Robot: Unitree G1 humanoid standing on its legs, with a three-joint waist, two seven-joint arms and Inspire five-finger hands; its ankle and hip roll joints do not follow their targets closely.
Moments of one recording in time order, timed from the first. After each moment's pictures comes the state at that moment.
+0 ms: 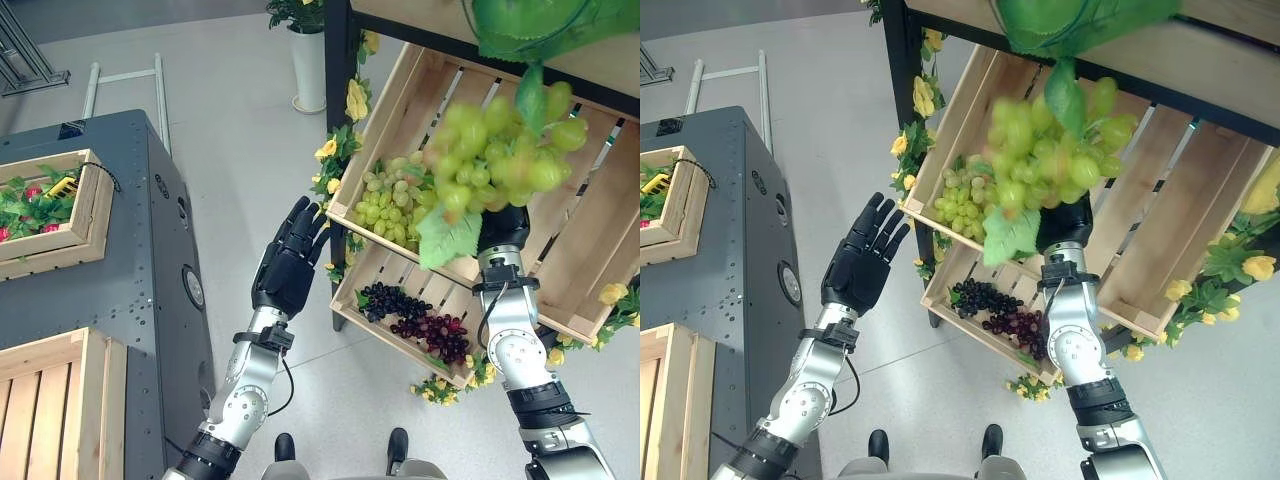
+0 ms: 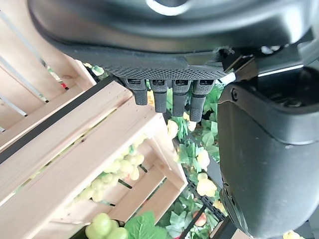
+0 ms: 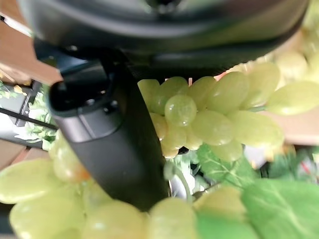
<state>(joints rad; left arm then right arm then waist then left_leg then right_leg) -0.07 0.33 -0.32 -0.01 -1.06 -0.27 -0.03 -0.32 -0.35 0.08 0.02 1.24 -0.23 -0.02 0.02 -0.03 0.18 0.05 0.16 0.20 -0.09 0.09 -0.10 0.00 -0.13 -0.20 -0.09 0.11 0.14</state>
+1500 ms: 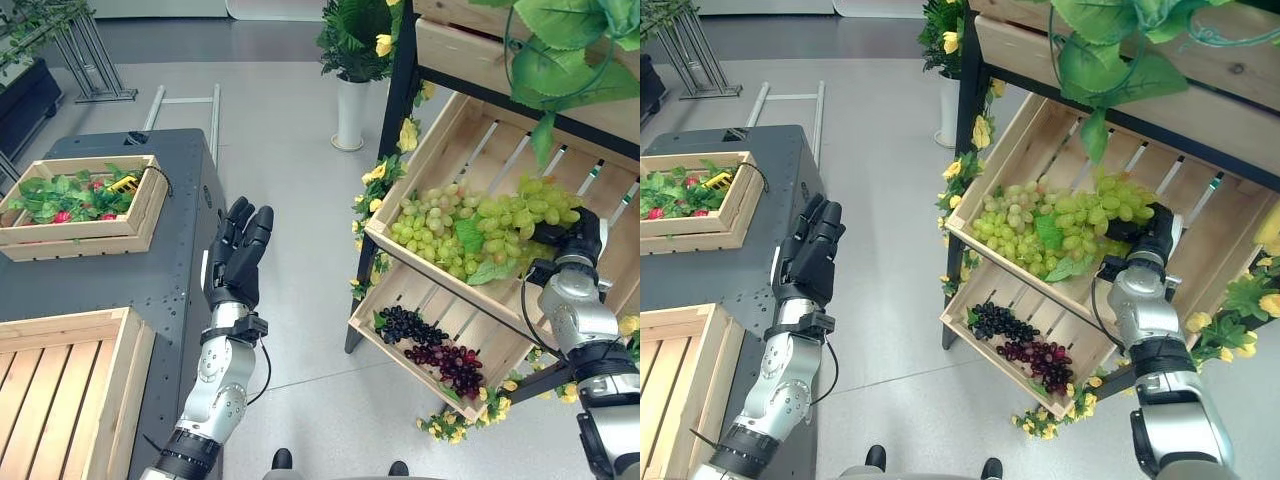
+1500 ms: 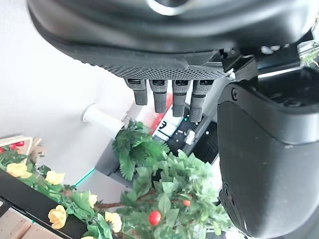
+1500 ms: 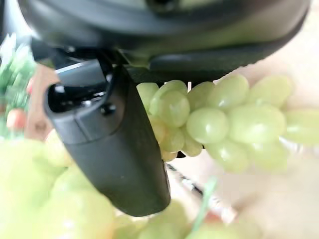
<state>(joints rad) -0.07 0.39 -0.23 0.03 -0.83 -0.35 0.31 -0.54 -0.69 0.10 0.59 0.42 0.12 -0.42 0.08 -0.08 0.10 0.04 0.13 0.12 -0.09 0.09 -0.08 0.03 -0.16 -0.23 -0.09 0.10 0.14</state>
